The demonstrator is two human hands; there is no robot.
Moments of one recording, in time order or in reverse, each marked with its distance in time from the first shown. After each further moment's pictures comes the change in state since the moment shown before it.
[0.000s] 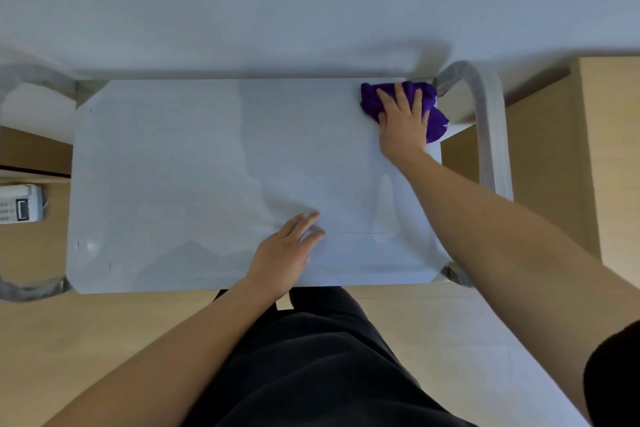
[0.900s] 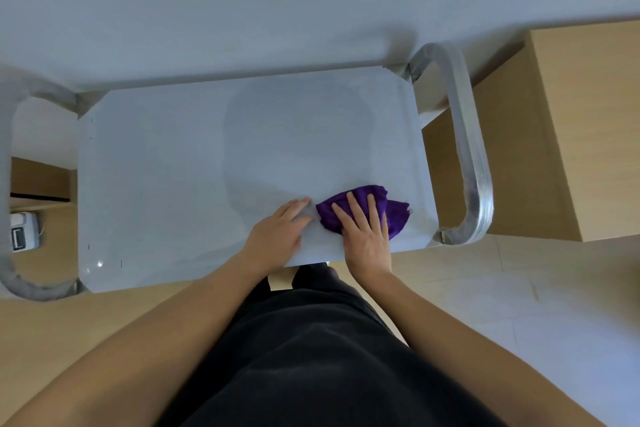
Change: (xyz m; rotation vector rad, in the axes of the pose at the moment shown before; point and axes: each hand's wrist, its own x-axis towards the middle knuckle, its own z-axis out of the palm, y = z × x) left_hand -0.013 -0.021 -0.007 -0.003 -0.025 0.089; right_hand -0.247 -0.013 0.087 -0.065 0.004 -0.107
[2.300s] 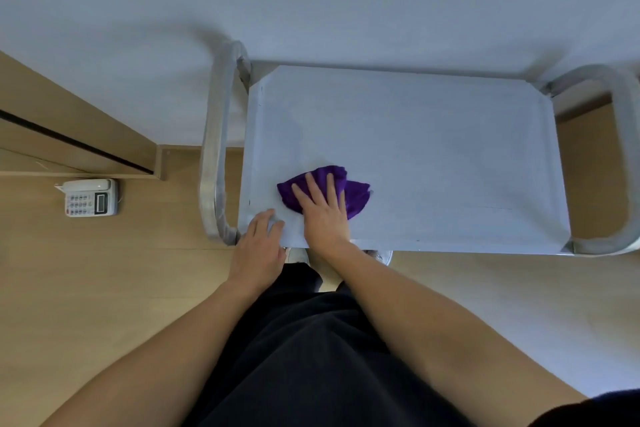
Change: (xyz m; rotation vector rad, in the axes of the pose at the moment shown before) left_hand -0.223 -0.234 0.000 -0.041 0.172 -0.406; right_hand 0.032 -0.356 0.074 0.014 -0.135 -0.166
